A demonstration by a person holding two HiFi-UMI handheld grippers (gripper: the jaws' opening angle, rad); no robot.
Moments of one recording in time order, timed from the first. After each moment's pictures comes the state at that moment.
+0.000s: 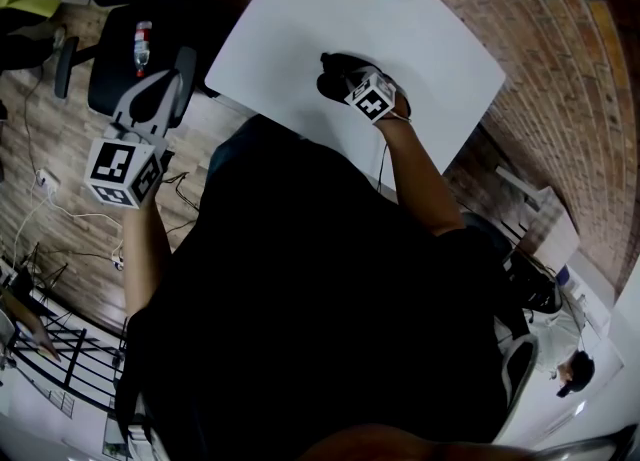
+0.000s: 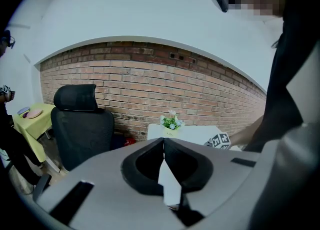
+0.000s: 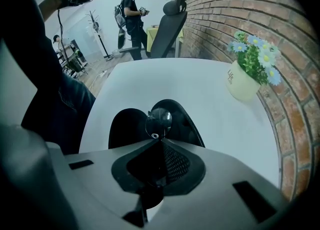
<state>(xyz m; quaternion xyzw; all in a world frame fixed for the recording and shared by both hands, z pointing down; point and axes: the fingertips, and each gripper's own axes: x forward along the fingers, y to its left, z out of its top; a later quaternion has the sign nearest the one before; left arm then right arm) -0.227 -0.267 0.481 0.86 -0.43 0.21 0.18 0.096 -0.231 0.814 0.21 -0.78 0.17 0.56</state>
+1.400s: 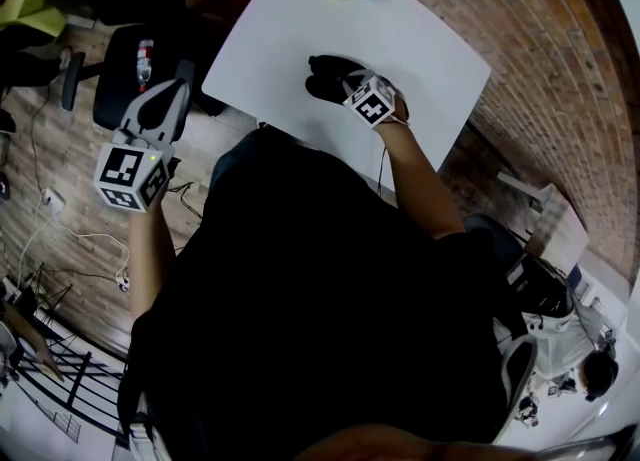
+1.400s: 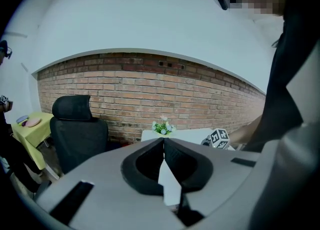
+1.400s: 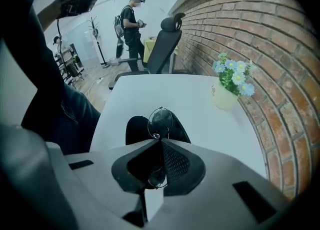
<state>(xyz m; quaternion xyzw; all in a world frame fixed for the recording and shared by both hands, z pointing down) -0.195 -0.220 0.445 0.87 -0.42 0.20 0.14 0.110 -0.218 0.757 0.25 -0.80 0.15 0.52</state>
